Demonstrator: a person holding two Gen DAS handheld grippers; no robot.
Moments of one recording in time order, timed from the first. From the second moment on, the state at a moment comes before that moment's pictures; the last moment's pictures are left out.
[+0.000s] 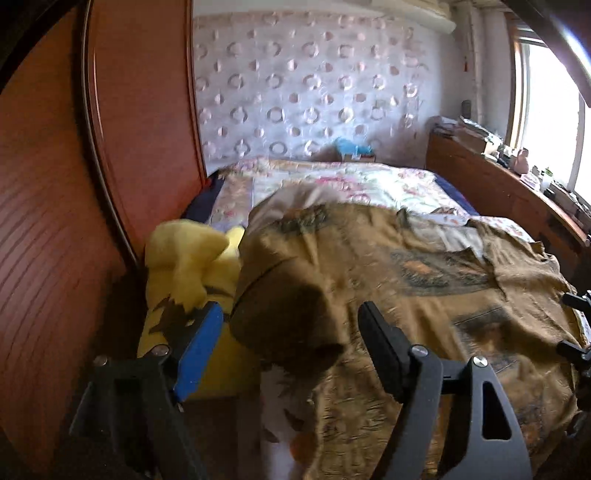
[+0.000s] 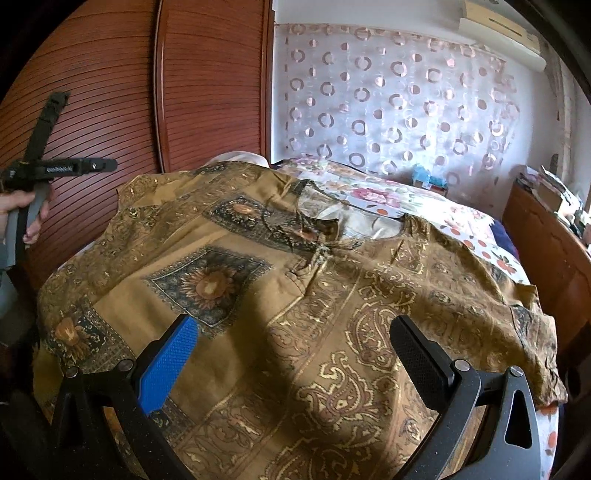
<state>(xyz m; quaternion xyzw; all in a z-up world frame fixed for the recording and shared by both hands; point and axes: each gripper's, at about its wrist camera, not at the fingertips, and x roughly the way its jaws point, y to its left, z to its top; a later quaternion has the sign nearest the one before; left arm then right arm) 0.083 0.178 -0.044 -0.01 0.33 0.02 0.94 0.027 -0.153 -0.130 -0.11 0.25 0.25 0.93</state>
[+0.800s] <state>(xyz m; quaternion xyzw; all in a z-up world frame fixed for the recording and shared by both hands) 0.103 0.076 -0.064 0.03 0.37 -0.13 0.92 0.037 -0.160 -0.136 -0.11 0.26 0.25 0.93</state>
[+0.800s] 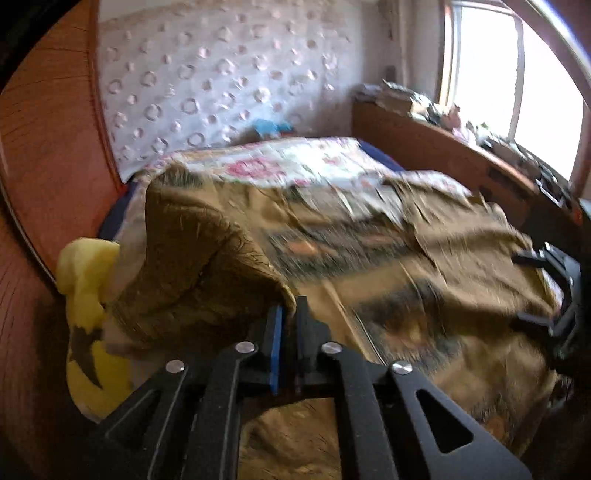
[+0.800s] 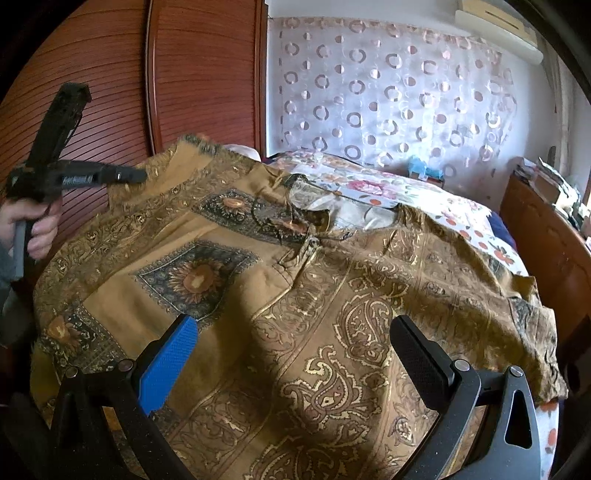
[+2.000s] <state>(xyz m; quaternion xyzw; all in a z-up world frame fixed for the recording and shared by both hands) 0.152 0.115 -0.043 -0.02 0.35 -0.06 0.93 0.045 -0.158 -0.132 -0.09 0.27 0.27 0.92</state>
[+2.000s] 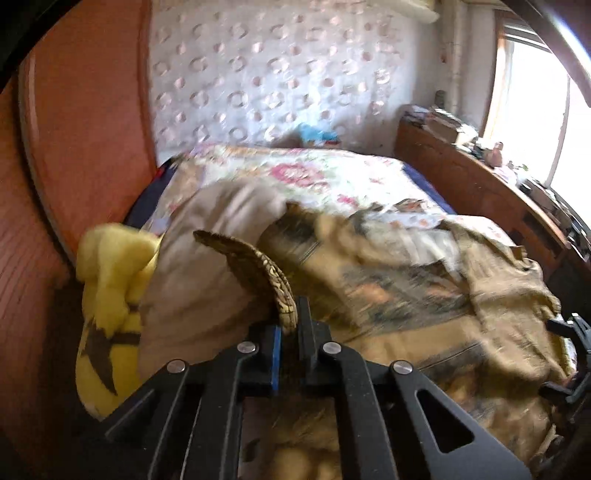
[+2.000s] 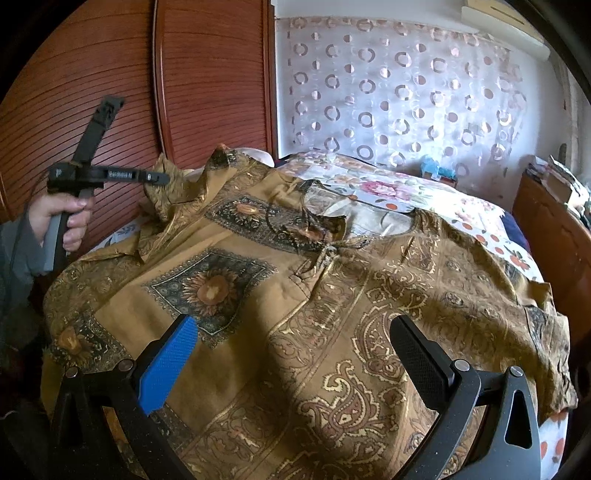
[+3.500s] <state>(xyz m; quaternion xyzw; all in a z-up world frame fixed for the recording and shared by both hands) 0.238 0.052 -0.084 0.08 0.41 -0.07 0.90 0.065 -0.194 -0.138 -0.10 0.33 0.23 0.91</state>
